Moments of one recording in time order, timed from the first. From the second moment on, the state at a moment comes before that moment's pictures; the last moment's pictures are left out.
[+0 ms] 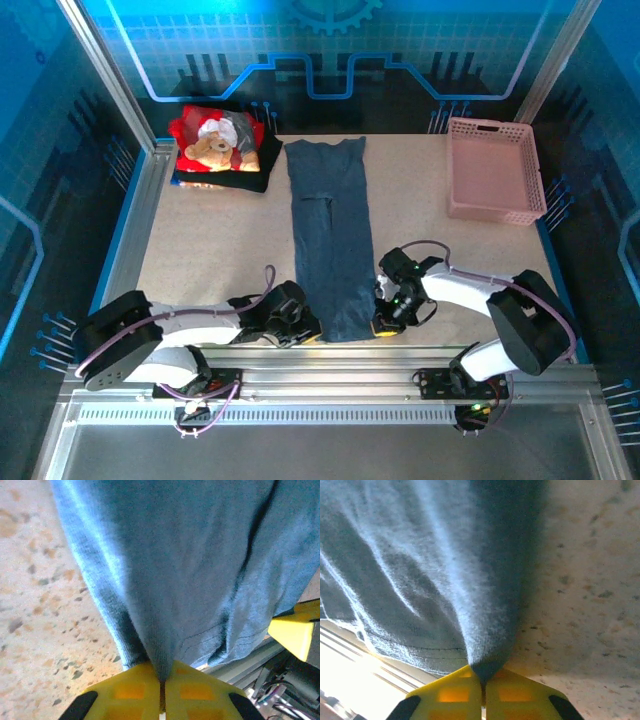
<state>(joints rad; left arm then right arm) -0.94 1.32 0.41 -0.01 0.26 -1.36 0.60 1.45 0.64 -0.72 -0.49 0.53</state>
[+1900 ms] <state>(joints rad) -0.50 1.35 1.09 -0.61 0.35 -1.07 0.46 1.79 1.68 -1.26 -0.44 0.34</state>
